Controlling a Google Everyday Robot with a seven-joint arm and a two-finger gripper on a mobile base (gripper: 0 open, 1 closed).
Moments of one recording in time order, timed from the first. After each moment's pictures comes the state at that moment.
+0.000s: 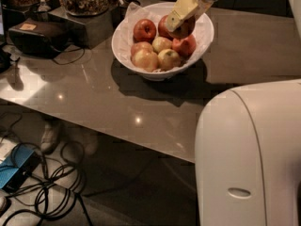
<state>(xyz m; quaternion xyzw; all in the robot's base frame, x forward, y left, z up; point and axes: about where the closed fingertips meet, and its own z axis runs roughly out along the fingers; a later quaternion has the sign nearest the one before) 0.651 -0.092 0.997 -0.39 0.88 0.20 0.19</state>
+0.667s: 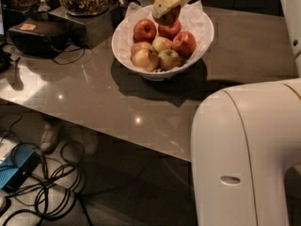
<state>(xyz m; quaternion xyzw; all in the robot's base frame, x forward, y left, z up) 0.674 -0.057 1.024 -0.42 0.83 0.25 0.26</state>
